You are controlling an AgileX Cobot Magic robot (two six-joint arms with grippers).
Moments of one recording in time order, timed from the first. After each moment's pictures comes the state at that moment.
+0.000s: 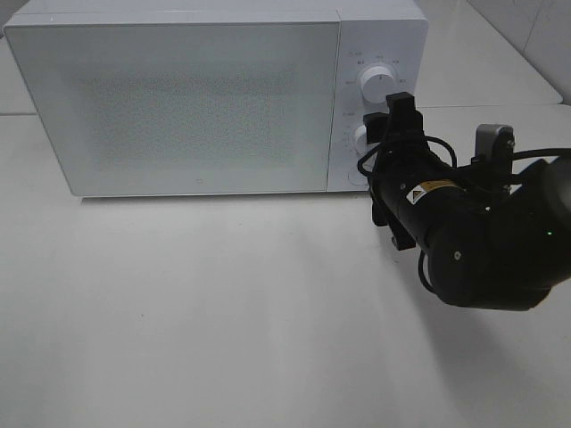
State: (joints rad) left arm 0.02 0.00 -0.50 -0.05 1.04 0.04; right arm 0.65 1.89 -0.61 0.61 -1.08 1.17
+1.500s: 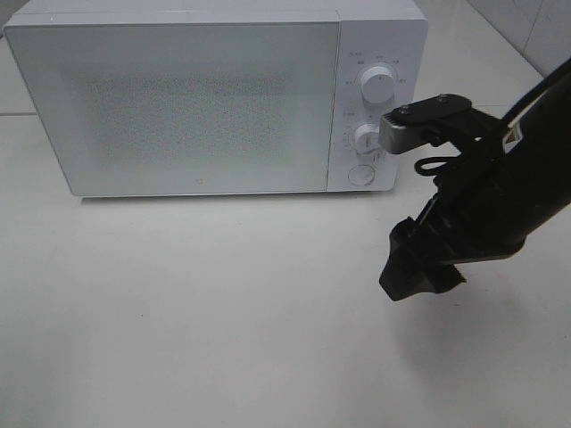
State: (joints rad) left arm 0.02 0.00 -0.50 -0.05 1.04 0.04; right arm 0.47 1.41 -0.81 0.24 0.69 -0.27
